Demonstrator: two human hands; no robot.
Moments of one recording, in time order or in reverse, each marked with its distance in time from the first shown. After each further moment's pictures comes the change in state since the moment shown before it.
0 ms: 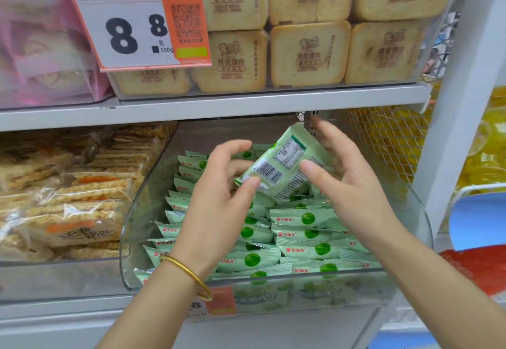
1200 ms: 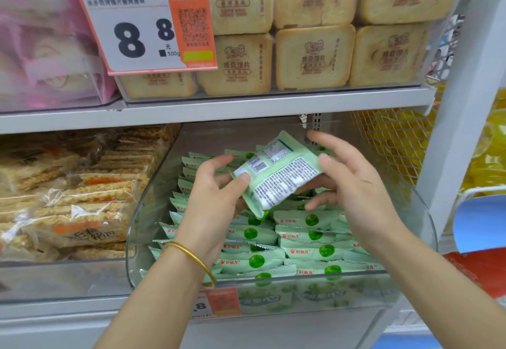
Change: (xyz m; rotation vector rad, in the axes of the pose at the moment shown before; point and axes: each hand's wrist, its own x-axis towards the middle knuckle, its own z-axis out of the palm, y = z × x) left_hand 0.011 -0.015 0.001 -0.453 0.115 -0.404; right_hand -0.002 -0.011 0.001 0.282 0.019 0.230
